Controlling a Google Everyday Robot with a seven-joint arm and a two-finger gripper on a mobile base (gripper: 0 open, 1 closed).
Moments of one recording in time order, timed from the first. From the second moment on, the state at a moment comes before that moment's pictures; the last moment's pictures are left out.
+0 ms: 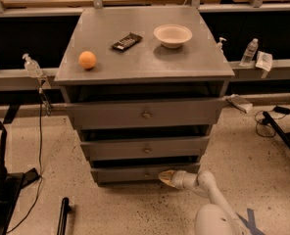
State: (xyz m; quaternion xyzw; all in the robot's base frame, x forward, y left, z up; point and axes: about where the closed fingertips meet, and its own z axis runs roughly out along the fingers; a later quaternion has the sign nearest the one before) arm 0.701 -0.116 0.132 -0.48 0.70 0.24 0.47
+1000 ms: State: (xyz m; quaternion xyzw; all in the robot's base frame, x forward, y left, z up) arm 0.713 -0.109 0.135 -0.48 0.70 0.24 0.47
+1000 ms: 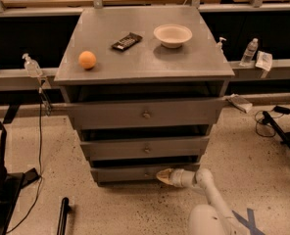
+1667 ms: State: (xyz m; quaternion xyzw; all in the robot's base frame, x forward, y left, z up) arm 0.677 -0.142 0.137 -0.48 0.68 0.27 0.48
